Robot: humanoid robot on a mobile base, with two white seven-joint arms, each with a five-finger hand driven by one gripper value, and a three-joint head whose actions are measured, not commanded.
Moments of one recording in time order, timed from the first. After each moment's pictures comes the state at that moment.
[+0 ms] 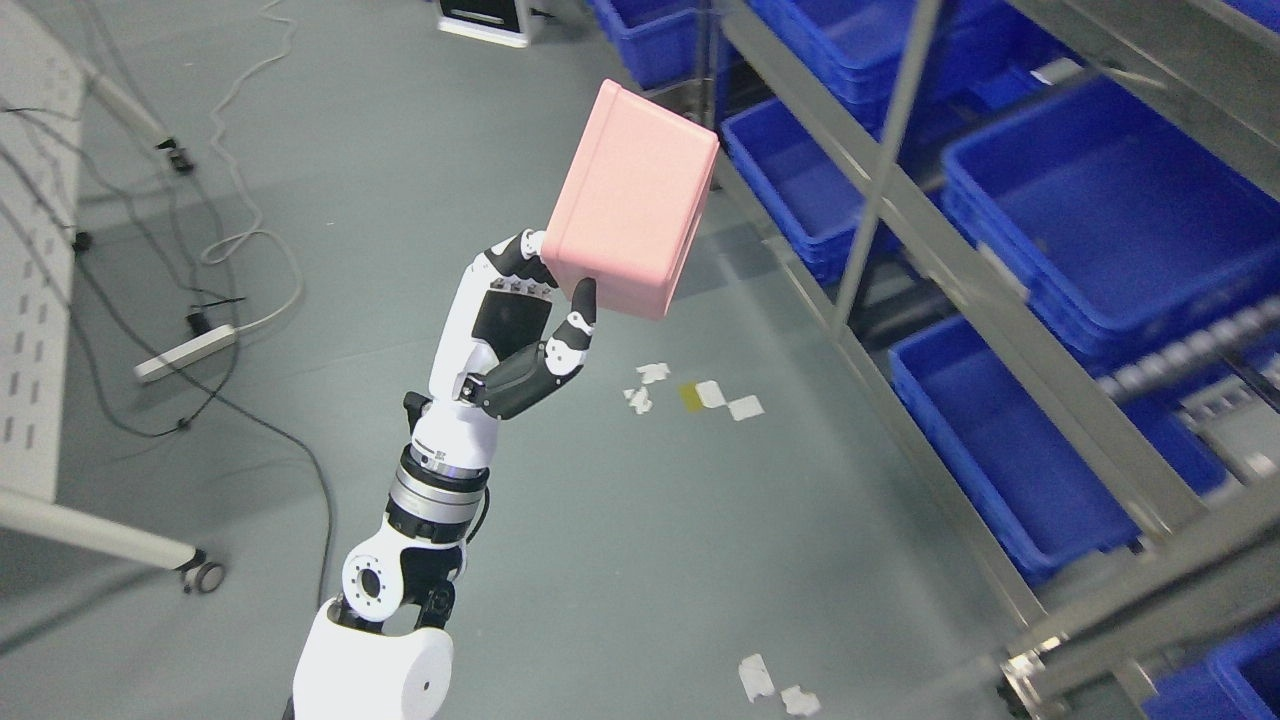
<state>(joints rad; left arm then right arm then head) -0.40 0.00 -0.26 -1.55 0.43 -0.52 -0.43 0.00 0.00 0.00 0.00 0.00 0.02 -0.04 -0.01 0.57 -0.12</state>
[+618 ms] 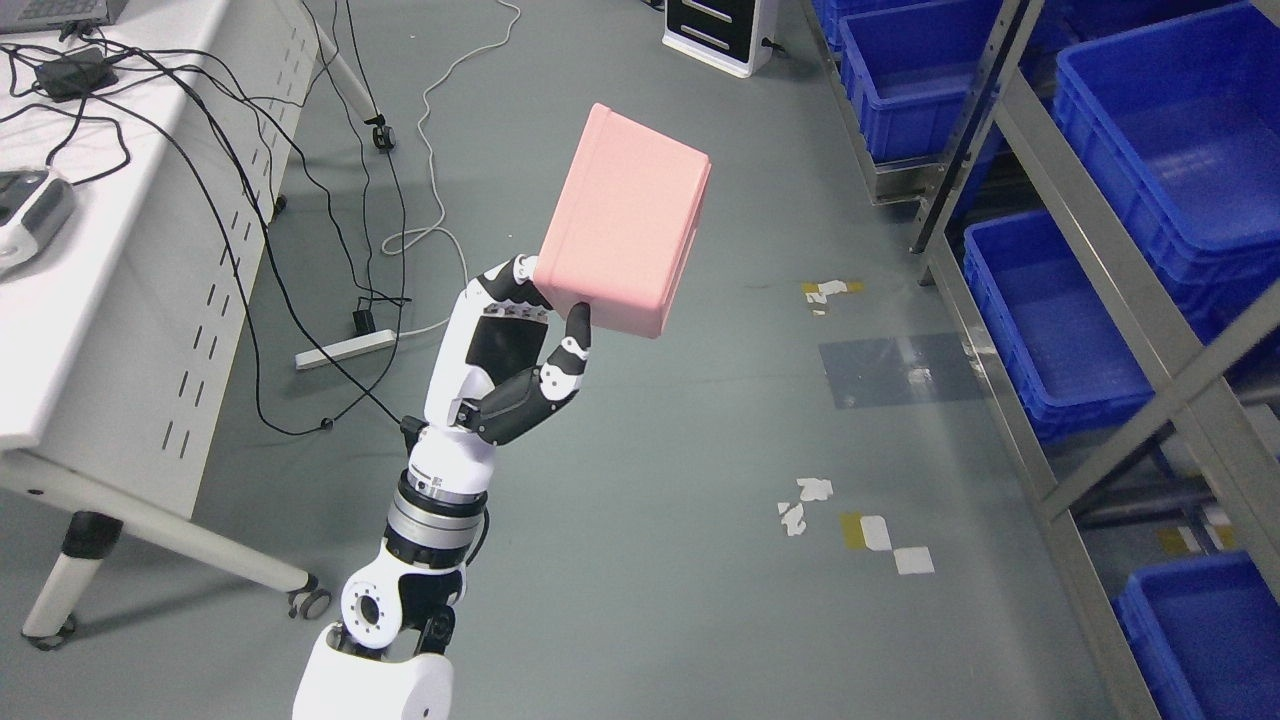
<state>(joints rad) -0.35 0.00 -0.25 -1.58 0.44 -0.54 -0.43 0.00 0.00 0.00 0.00 0.00 0.02 -0.04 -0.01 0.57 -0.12</state>
